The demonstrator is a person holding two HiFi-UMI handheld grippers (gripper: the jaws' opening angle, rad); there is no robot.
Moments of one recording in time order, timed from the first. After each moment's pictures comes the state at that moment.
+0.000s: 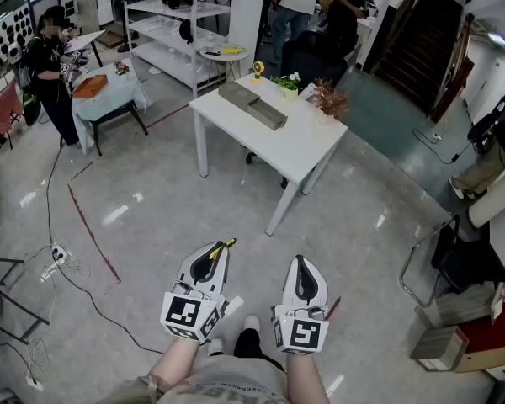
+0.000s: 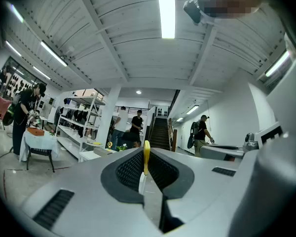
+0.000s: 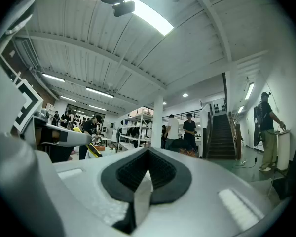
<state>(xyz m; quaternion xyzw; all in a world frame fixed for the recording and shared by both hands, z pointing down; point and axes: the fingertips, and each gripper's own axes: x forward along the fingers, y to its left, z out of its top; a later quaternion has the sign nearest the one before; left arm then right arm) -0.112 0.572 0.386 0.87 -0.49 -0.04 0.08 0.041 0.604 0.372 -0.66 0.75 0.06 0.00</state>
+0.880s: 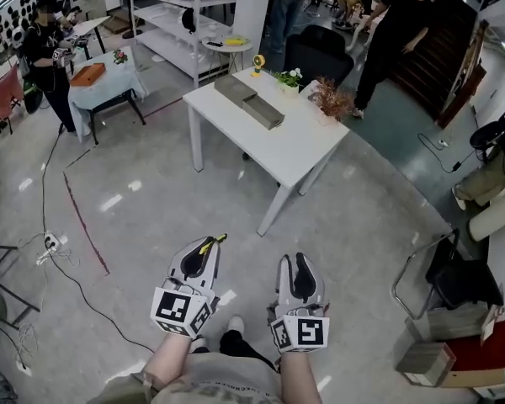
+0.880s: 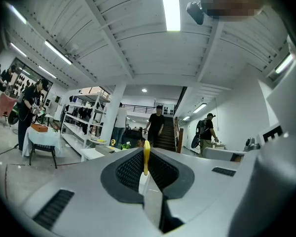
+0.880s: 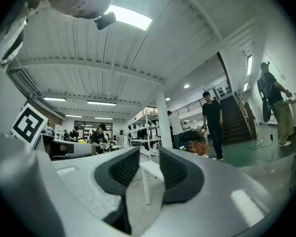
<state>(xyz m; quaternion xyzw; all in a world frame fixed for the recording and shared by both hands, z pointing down) -0.068 0.506 0.401 0.85 -0.51 -0.04 0.10 0.096 0.535 0.391 -0.61 0.79 -0.03 0.08</state>
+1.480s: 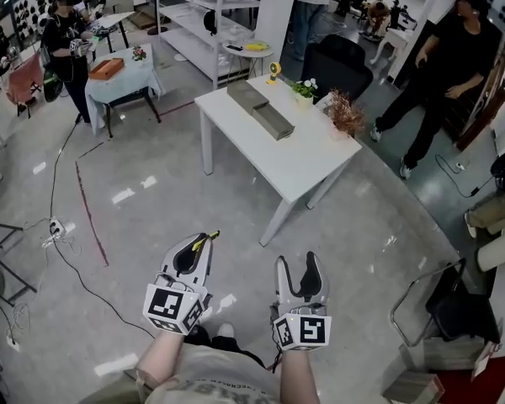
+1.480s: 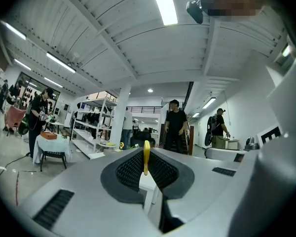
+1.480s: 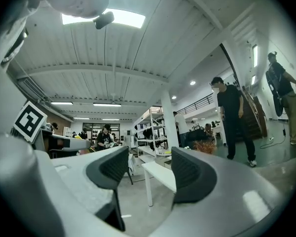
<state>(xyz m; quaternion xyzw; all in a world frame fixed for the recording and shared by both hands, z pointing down) -0.042 0.465 0.397 0.82 -0.57 -0.02 0.08 0.149 0.474 0.399 -0.56 0.82 -0.03 0.08</state>
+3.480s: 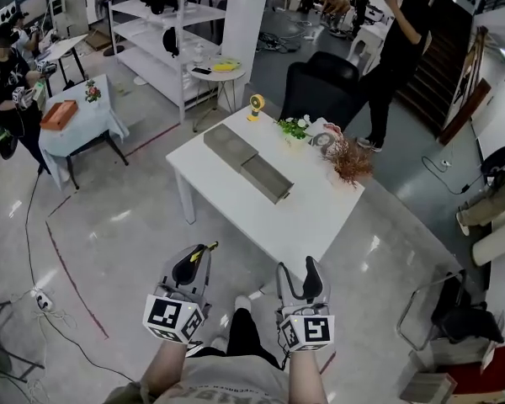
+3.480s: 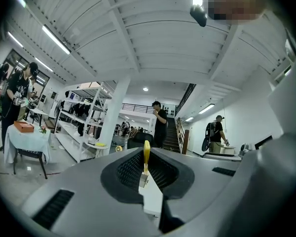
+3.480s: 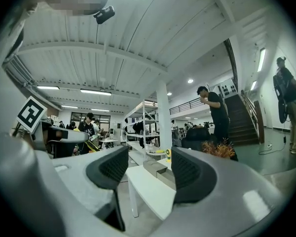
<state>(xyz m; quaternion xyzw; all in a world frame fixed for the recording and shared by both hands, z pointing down) -0.133 0.121 0.402 0.86 -0.50 -0.04 0.11 0.063 0.148 0.411 -0.61 0.79 -0.03 0.04</state>
